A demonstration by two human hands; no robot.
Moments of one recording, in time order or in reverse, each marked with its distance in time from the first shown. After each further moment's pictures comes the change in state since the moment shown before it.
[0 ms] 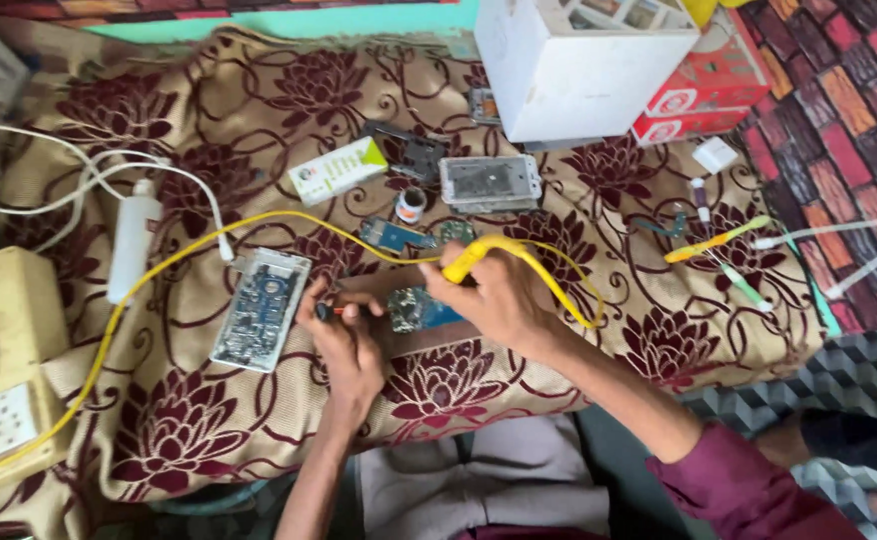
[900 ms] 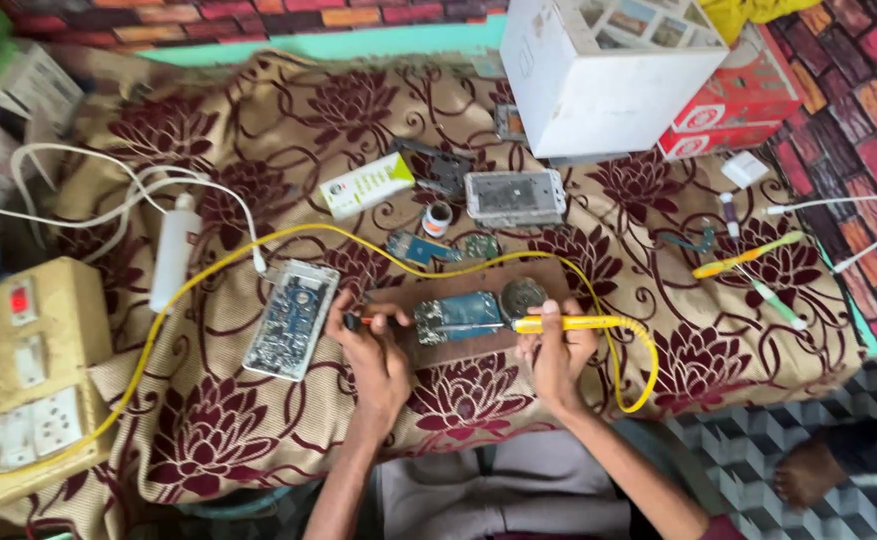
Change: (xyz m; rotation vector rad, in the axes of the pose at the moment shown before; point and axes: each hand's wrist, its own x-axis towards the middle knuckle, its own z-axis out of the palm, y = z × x) left_hand 0.001 -0.013 0.000 0.097 -0.004 0.101; right_hand -0.095 0.055 0.060 0.874 0.603 0.483
